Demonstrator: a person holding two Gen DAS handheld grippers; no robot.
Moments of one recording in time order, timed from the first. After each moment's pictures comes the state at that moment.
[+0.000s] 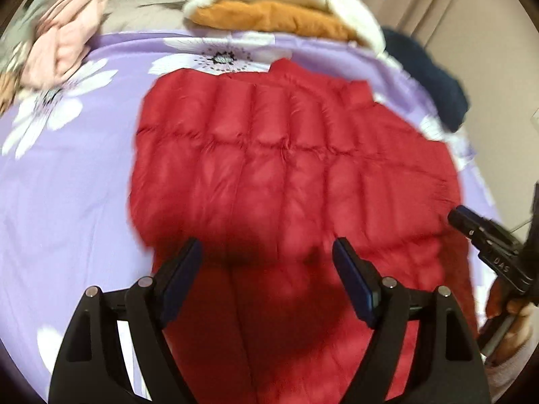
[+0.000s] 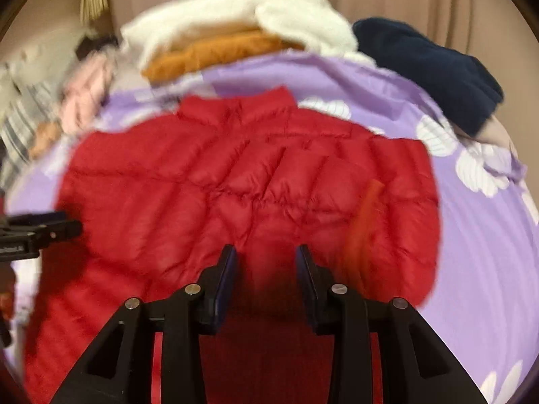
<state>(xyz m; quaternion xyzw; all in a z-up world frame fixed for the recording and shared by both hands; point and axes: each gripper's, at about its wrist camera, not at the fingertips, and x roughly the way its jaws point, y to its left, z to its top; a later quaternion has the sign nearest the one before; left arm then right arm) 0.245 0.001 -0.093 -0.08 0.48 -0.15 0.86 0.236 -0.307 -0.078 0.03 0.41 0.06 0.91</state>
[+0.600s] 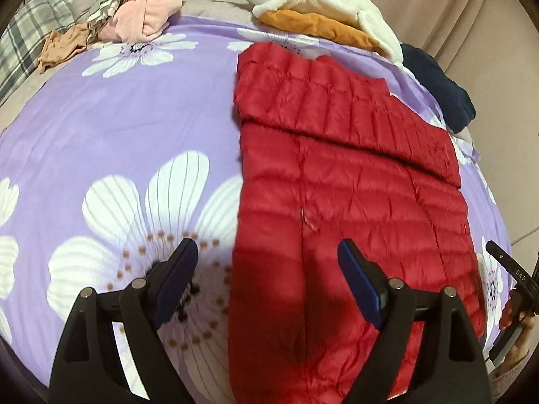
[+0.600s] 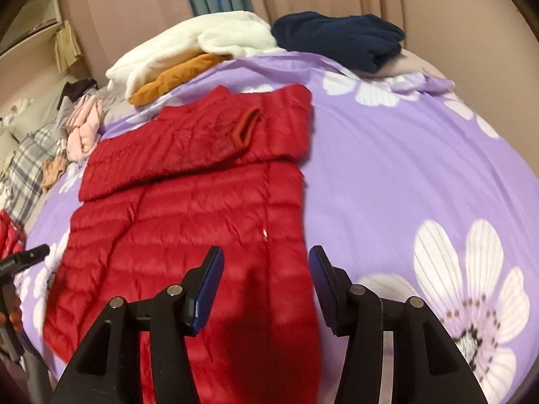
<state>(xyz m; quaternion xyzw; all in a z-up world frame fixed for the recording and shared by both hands) 0.108 0.045 -0.095 -0.10 0.47 -0.07 0.87 0.105 -0.379 -0.081 0.12 0.42 0.00 0.90</state>
